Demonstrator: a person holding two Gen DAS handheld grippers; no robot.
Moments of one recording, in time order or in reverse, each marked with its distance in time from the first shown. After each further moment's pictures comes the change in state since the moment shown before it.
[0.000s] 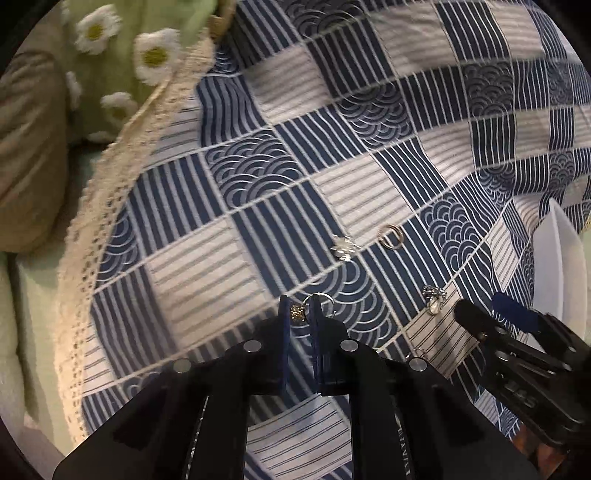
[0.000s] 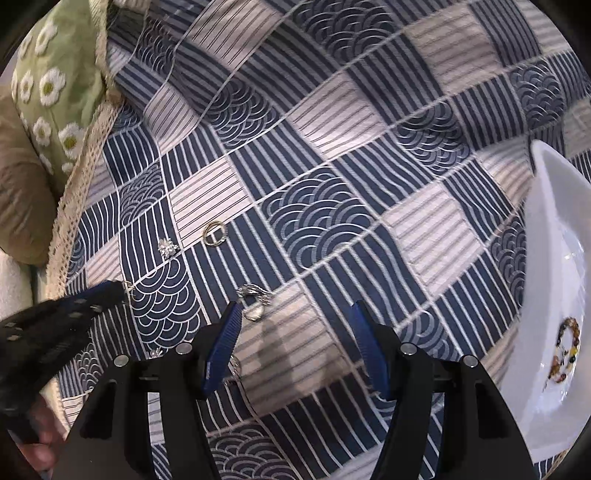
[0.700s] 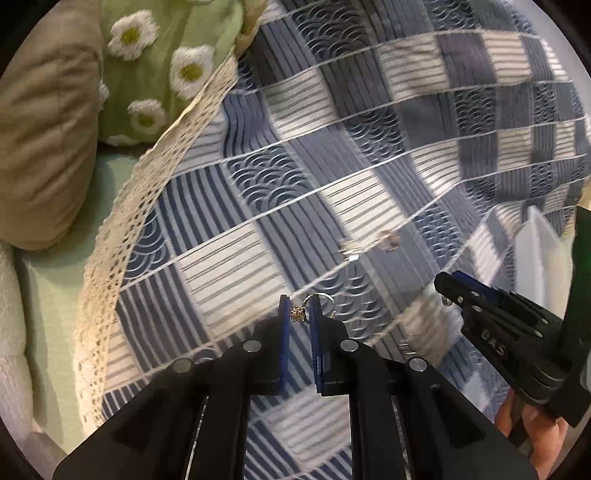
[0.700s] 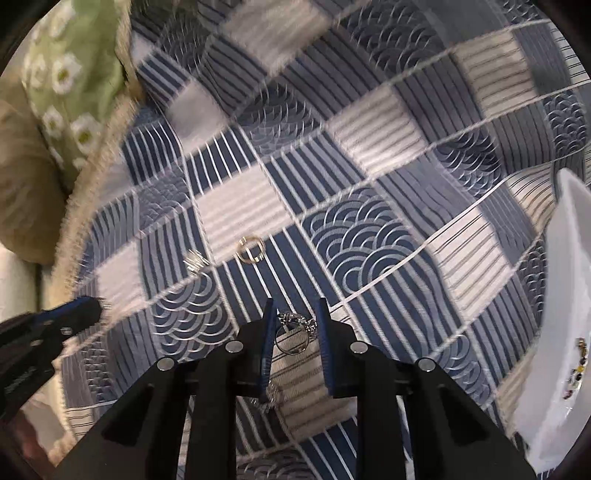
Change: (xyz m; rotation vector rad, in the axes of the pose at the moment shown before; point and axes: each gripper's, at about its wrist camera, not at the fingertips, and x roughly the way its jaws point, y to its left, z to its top) left arm -0.029 0.012 0.001 -0.002 -0.030 -0.071; right arm -0.023 0.008 0.007 -0.014 -0.053 0.041
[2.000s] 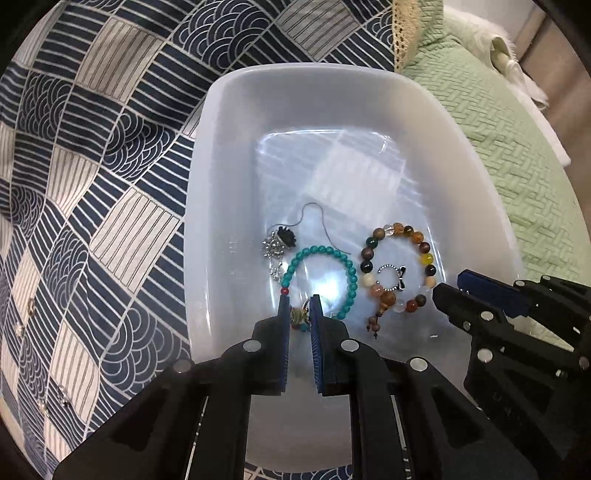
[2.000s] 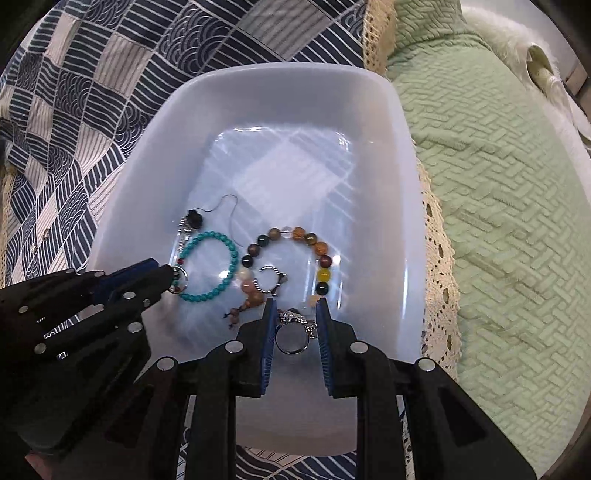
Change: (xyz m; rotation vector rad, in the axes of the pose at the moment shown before) left arm 0.087 -0.363 -0.070 0.542 0.067 -0.130; right arm -0.085 -0.288 -0.105 0.263 0.078 -0.265
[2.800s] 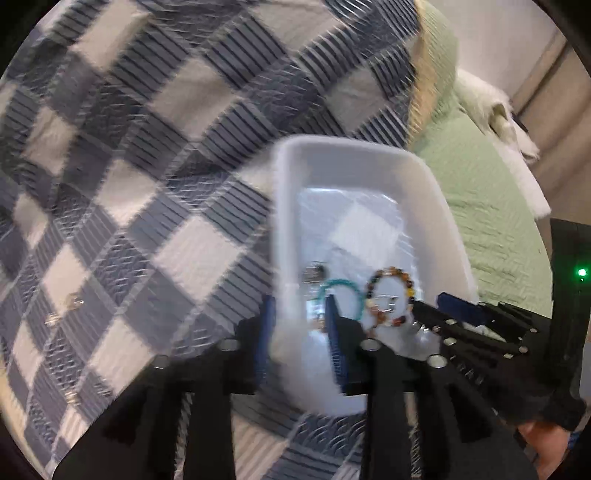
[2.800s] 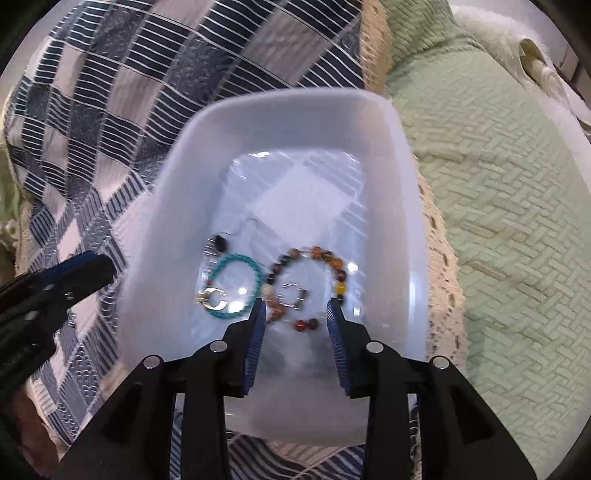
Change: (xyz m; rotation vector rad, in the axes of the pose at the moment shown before) left arm -0.090 0.057 0.004 -0.118 -0.116 -0.029; right arm -0.033 0.017 0.006 0.044 -0.070 0.097
